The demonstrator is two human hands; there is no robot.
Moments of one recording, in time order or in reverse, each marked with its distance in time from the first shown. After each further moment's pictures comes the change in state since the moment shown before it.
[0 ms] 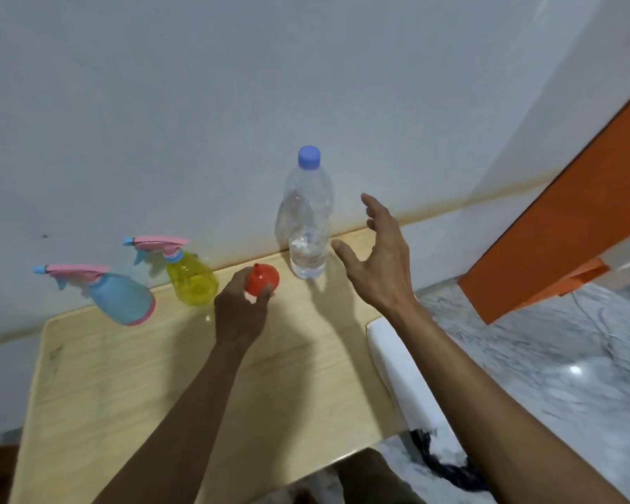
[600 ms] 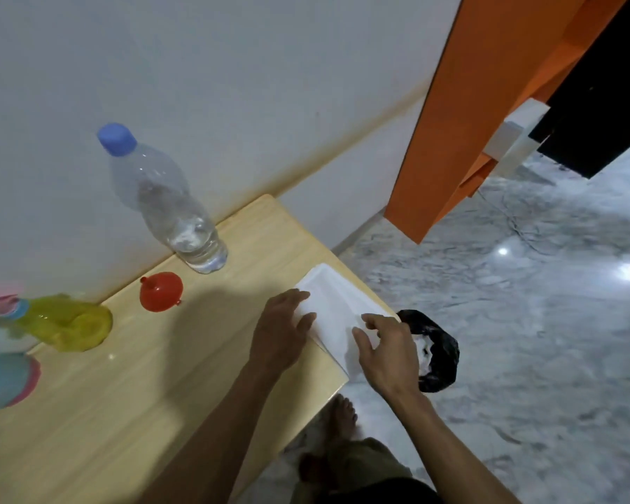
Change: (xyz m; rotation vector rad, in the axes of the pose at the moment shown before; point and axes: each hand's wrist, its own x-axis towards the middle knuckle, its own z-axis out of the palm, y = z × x) left_hand -0.100 0.049 0.131 0.210 -0.654 0.449; right_hand -0.190 0.146 -0.054 -0.315 0.099 0.643
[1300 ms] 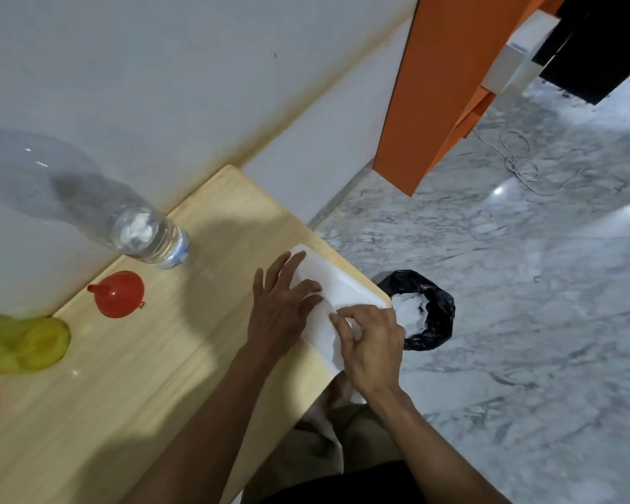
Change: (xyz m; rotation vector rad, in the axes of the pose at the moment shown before) left_hand 0.044 -0.003 0.040 0.298 -0.064 0.340; right_hand 0.007 0.006 0.024 0.009 0.157 -0.007
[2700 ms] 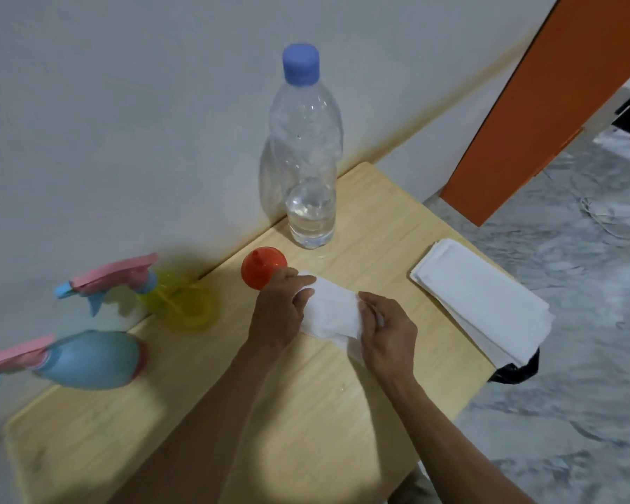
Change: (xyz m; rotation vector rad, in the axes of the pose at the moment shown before) left_hand -0.105 -0.200 -0.088 -0.202 0.117 -0.269; right_hand -0.062 -0.135 0.162 0.383 -0.018 0.015
